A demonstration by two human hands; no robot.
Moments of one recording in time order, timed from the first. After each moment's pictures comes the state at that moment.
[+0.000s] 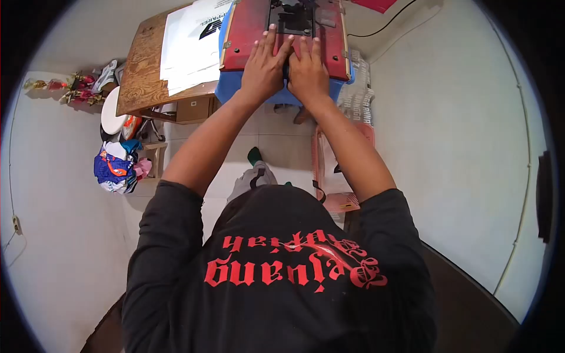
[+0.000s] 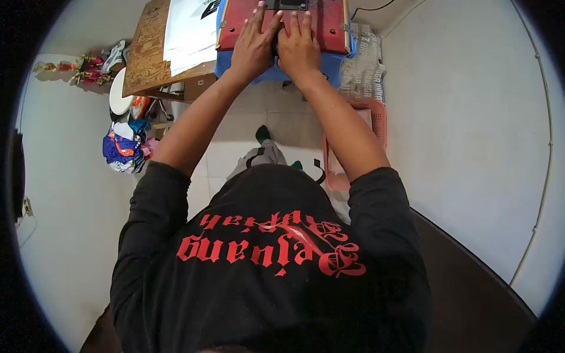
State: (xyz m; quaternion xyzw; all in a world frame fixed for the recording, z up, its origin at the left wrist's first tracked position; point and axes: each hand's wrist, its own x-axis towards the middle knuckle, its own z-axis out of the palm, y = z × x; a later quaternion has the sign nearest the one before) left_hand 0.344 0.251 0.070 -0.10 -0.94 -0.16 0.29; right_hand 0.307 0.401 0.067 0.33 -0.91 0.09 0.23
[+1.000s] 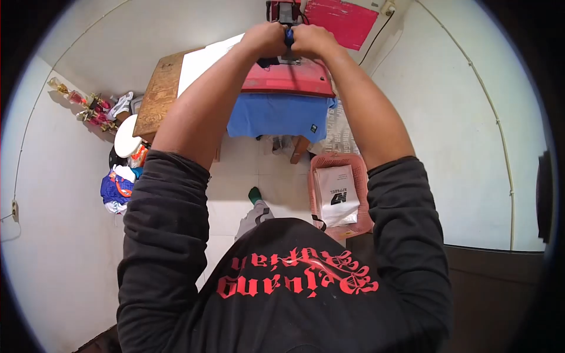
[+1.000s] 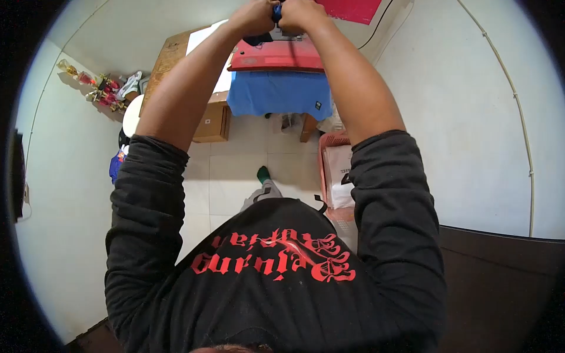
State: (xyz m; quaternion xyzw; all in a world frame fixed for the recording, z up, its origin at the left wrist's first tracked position) left_hand 0.318 0.237 0.289 -0.09 -0.99 -0.09 0.09; right_hand 0.298 0.395 0.318 0.31 -0.95 0.04 0.02
